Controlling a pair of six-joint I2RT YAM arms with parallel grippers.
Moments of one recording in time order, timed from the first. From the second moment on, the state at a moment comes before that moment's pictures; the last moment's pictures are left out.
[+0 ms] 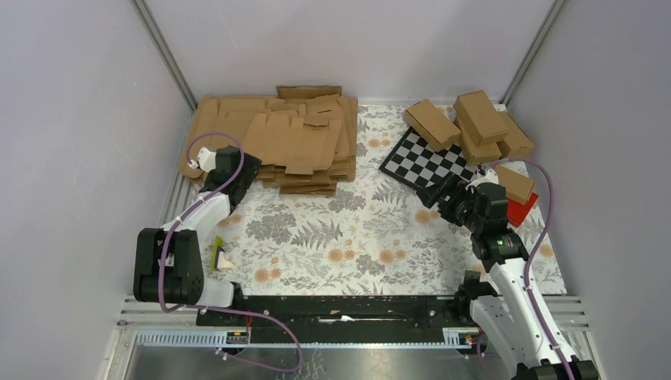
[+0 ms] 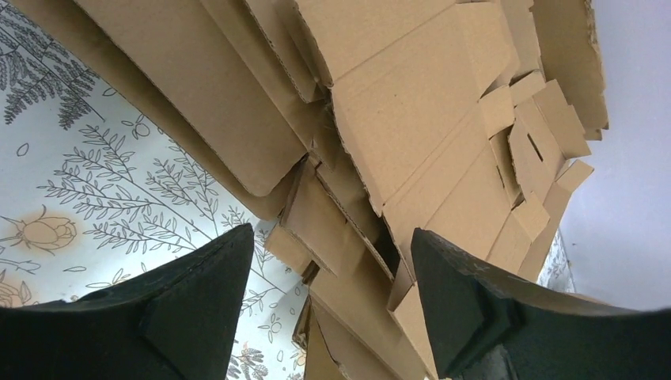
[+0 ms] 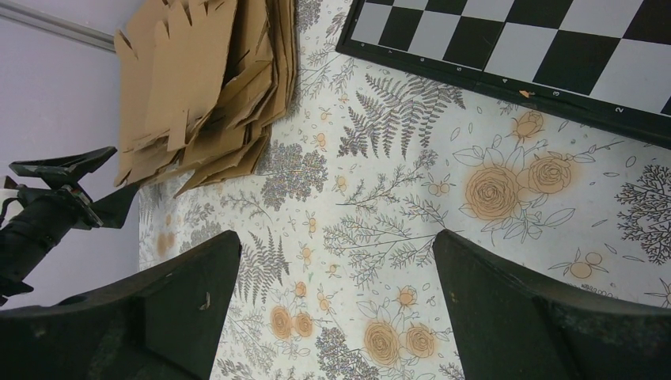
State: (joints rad) left arm -0.06 1.39 0.75 0.00 -0.24 -1.07; right arm 0.12 0.69 0.55 -0.33 -0.21 0.71
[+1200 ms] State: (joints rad) left arm -0.05 1.65 0.89 0.12 -0.21 -1.16; right arm 0.12 0.72 0.55 -0.33 -0.17 0.68
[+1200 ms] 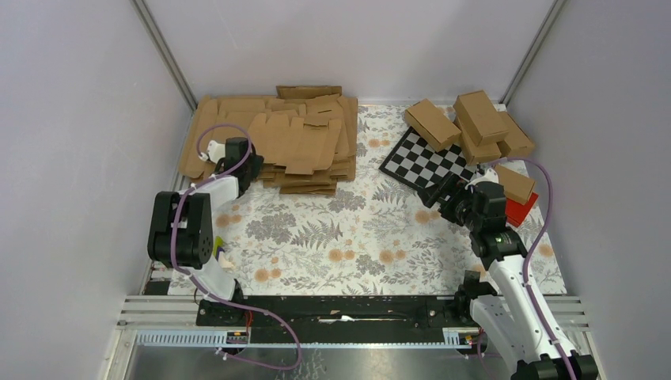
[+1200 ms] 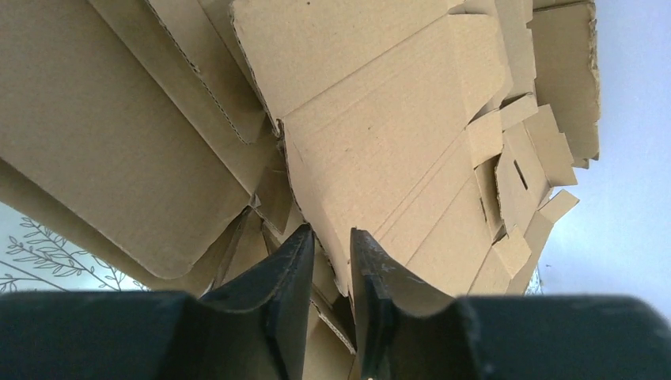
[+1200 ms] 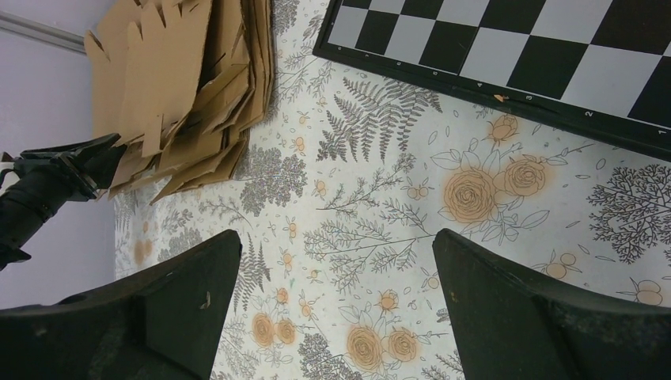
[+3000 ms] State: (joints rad) left arm -0.07 0.81 0.44 -0.16 0.42 -0.98; right arm 0.12 0.81 0.57 -0.33 -0.30 0.75
